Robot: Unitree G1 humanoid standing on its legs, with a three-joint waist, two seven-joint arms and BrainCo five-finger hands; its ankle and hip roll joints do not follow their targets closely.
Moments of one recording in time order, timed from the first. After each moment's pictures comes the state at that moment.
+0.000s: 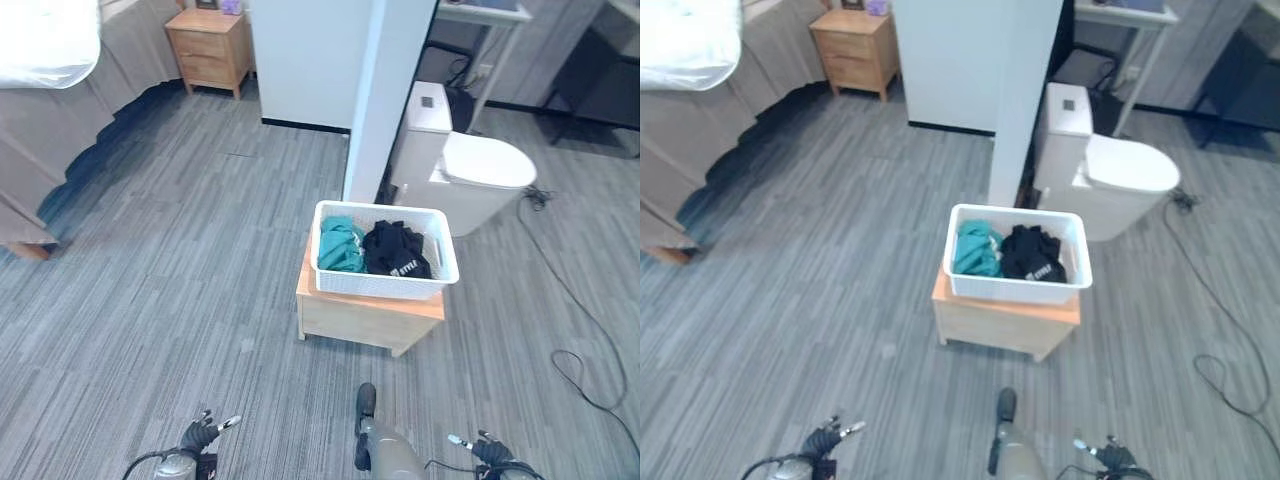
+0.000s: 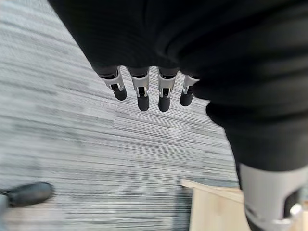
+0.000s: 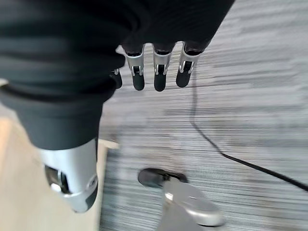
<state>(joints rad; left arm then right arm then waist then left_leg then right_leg) -0.06 0.28 -0.18 1.19 -0.30 -0.16 0.00 0.02 -0.36 0.00 1.17 0.31 -0.06 -0.02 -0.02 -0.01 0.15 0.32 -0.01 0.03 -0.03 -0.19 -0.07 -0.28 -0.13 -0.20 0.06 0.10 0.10</state>
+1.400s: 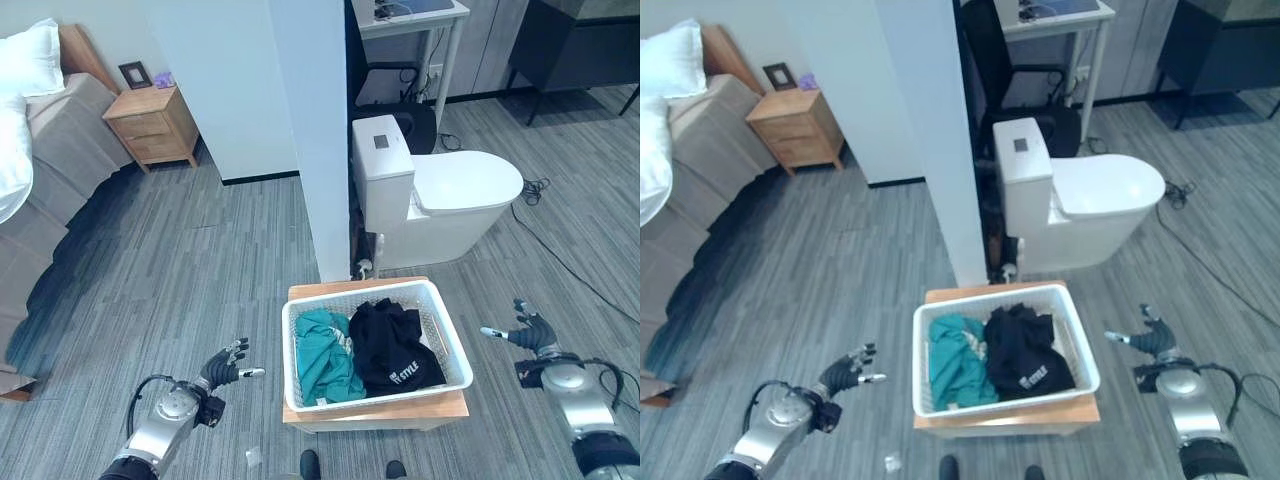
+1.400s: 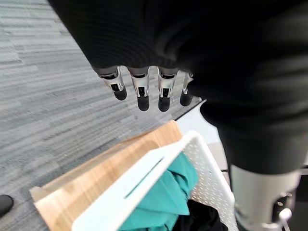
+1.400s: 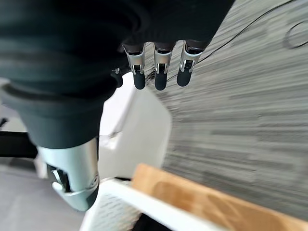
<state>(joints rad) -0.01 0.54 -0.34 0.41 -0.31 0.07 -0.13 -0.05 -0.64 -0.02 0.52 0.09 0.09 -0.06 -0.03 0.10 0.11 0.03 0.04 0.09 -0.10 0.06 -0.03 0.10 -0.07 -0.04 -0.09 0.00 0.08</state>
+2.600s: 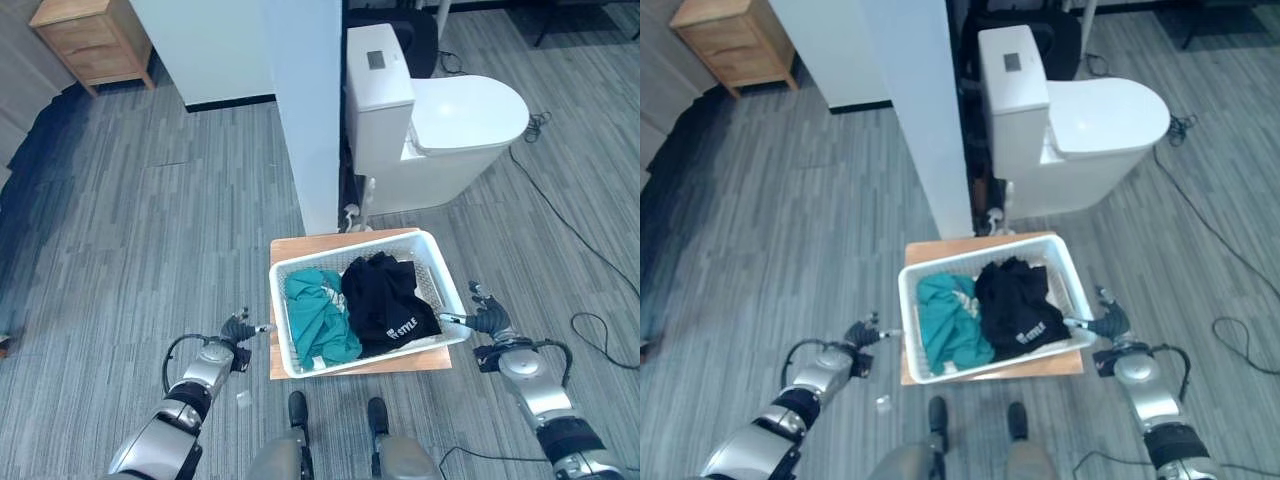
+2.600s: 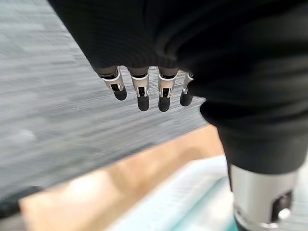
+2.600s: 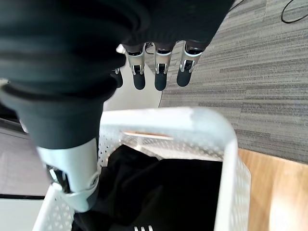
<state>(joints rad) -0.37 0.36 -0.37 0.76 -0.32 0.04 0.06 -0.13 -0.56 0.12 0.45 0.11 0.04 -0.11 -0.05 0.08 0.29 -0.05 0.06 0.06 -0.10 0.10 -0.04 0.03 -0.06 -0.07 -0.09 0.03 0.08</state>
